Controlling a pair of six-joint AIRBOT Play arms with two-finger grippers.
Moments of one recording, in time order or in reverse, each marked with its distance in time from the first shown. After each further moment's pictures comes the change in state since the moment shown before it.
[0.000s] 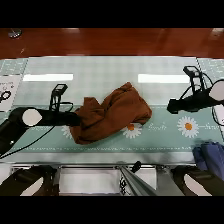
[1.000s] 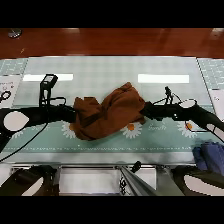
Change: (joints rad) left arm 0.000 0.120 0.056 0.017 0.014 0.050; right arm 0.055 -0.332 -0.243 0.912 -0.423 -0.305
